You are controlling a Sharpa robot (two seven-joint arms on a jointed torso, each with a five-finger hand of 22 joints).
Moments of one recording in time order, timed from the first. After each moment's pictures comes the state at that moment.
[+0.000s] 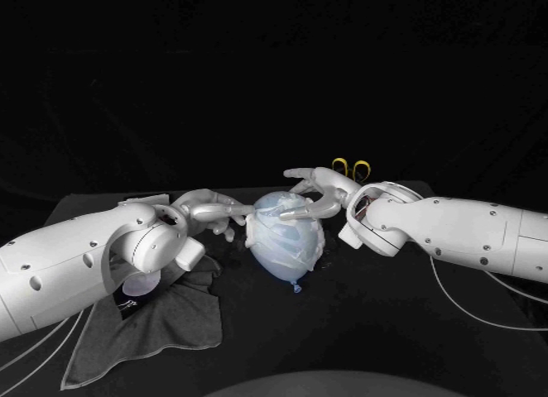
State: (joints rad) left arm 1.14 -0.74 0.01 1.48 -0.38 -0.19 -0.17; left_hand 1.21 -0.22 0.51 0.07 0.05 0.85 0.14 0.52 0.34 0.81 0.08 0.93 0.35 1.20 0.01 1.48 0.55 0.17 0.92 0.11 1.03 0.74; right arm 1.21 -0.79 -0.15 1.49 -0.91 -0.41 0.02; right_hand 1.39 -0.15 -0.11 0.30 0.06 0.31 0.14 0.08 0.16 0.65 0.26 0.17 0.06 0.50 0.25 0.12 0.12 0.09 0.29 0.30 0.07 0.17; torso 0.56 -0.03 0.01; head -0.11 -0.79
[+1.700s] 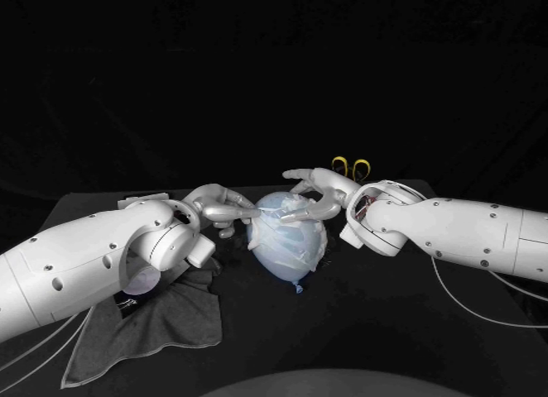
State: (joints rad) left arm 1.14 -0.69 0.01 1.47 -0.50 -0.24 -0.20; left_hand 1.35 -0.13 0.62 0.06 0.05 0.93 0.10 0.59 0.32 0.94 0.03 1.01 0.36 1.39 -0.04 1.55 0.86 0.14 1.20 0.07 1.28 1.08; right arm 1.21 -0.80 -0.15 1.50 -1.00 -0.40 -0.01; right_hand 1.40 -0.16 -0.11 0.30 0.06 0.31 0.15 0.08 0.16 0.65 0.26 0.17 0.06 0.50 0.25 0.12 0.12 0.09 0.30 0.29 0.07 0.16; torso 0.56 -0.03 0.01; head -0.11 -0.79
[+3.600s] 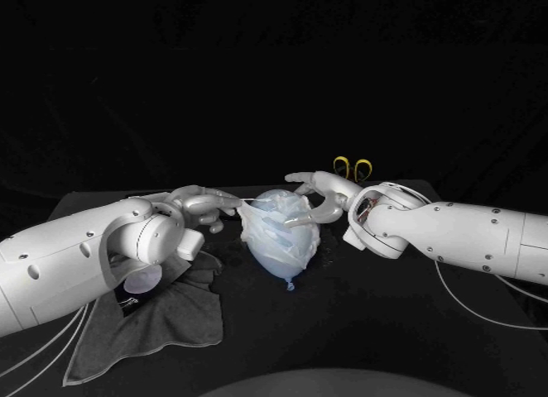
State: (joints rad) left arm 1.14 -0.74 0.01 1.46 -0.23 -0.33 -0.18; left_hand 1.27 -0.15 0.73 0.00 0.05 0.92 0.09 0.59 0.32 0.98 0.02 0.96 0.33 1.40 -0.04 1.54 0.80 0.14 1.13 0.06 1.22 1.01; right arm 1.20 -0.80 -0.15 1.50 -1.07 -0.40 -0.04; right_hand 1.43 -0.16 -0.10 0.30 0.06 0.33 0.15 0.08 0.16 0.65 0.26 0.16 0.06 0.50 0.25 0.12 0.12 0.09 0.30 0.29 0.07 0.16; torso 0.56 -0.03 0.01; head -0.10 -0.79
